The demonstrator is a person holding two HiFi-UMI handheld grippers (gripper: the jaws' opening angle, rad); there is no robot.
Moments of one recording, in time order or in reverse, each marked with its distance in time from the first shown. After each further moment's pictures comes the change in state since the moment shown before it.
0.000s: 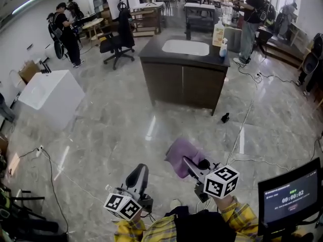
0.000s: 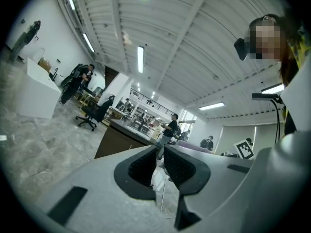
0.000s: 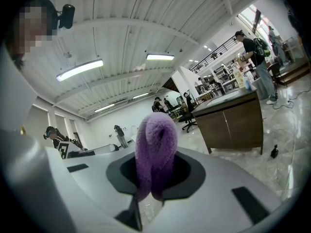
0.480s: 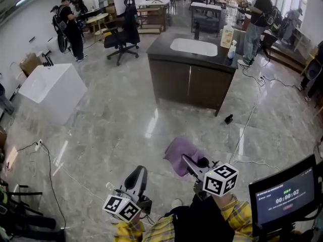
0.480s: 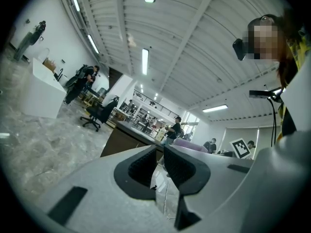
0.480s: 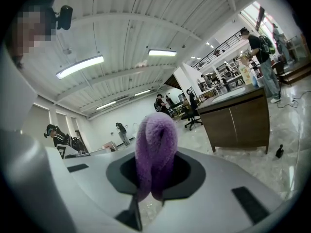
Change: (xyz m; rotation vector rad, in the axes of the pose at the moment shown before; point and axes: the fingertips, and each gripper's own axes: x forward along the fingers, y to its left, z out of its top) left arm -0.028 0.047 0.010 -0.017 -0.017 0.032; right arm 0.052 0.023 -0.008 -0.012 0.032 0.023
